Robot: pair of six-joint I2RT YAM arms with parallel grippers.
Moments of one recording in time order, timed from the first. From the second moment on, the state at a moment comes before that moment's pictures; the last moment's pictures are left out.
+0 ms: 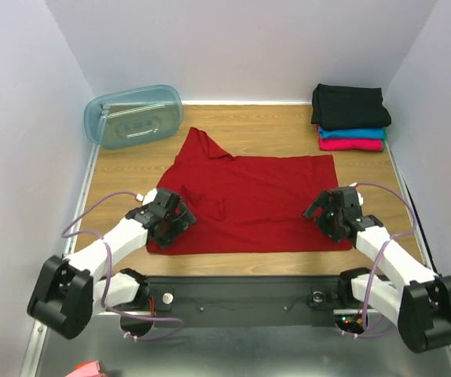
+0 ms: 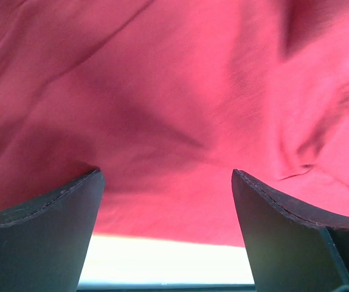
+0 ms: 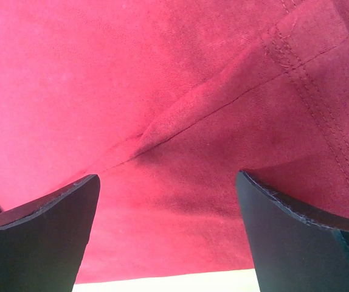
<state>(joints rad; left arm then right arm) -0.49 1.11 0.53 -0.50 -0.12 -1.11 0.19 1.00 0.44 -0.37 0.06 0.86</state>
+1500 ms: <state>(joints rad) -0.36 2.45 2.23 -0.64 -0.24 -0.65 0.19 1.40 0.95 -0.55 0.22 0.69</state>
